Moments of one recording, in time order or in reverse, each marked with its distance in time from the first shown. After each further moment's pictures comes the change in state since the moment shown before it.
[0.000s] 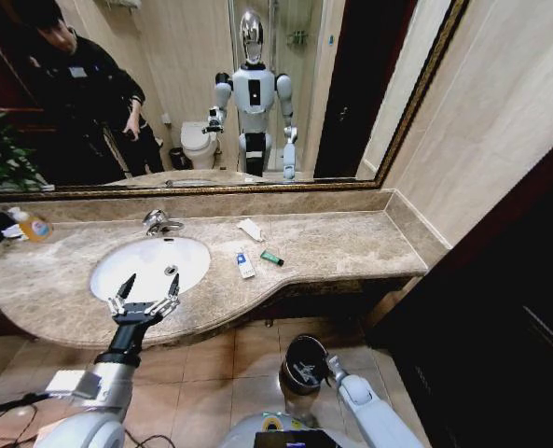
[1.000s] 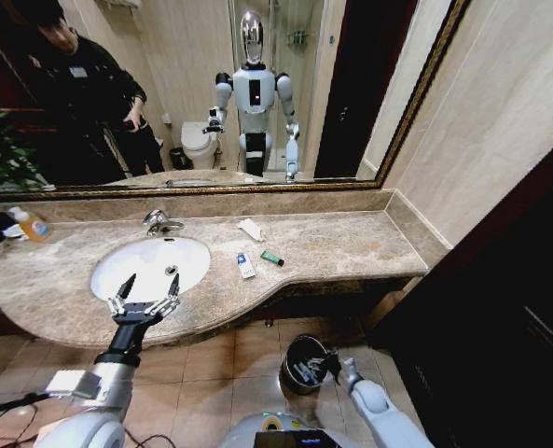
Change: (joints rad) left arm 0.000 0.000 0.000 0.000 0.000 0.000 0.000; right arm -0.194 -0.105 0.071 0.328 0.174 0.155 0.012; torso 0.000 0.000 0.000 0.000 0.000
